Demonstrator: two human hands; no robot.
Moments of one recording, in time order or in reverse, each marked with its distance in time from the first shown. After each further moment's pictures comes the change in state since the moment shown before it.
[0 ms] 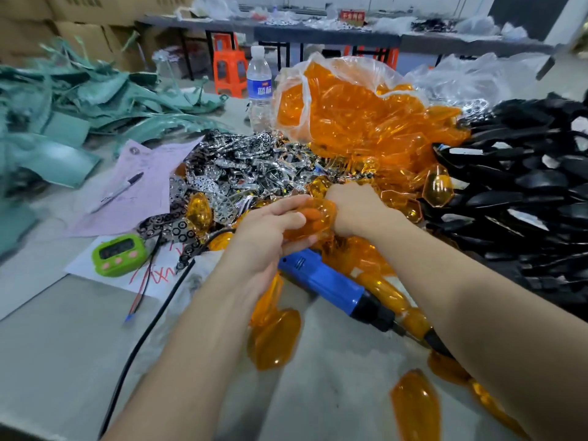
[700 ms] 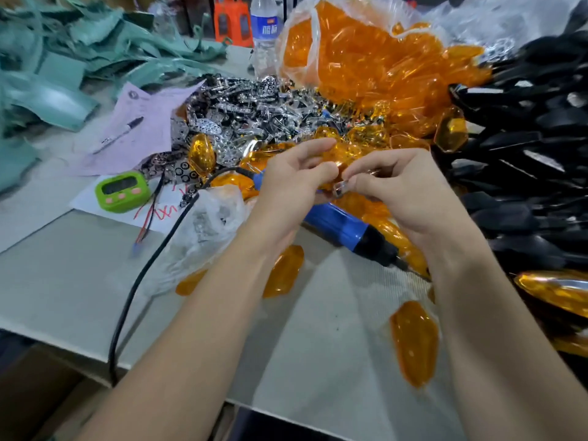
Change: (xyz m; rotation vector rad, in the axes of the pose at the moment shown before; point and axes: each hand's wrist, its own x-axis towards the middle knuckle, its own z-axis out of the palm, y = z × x) left_hand -0.012 -0.037 0.011 0.157 -0.014 0.234; right_hand -0.114 0.013 0.032 1.292 0.366 -0.153
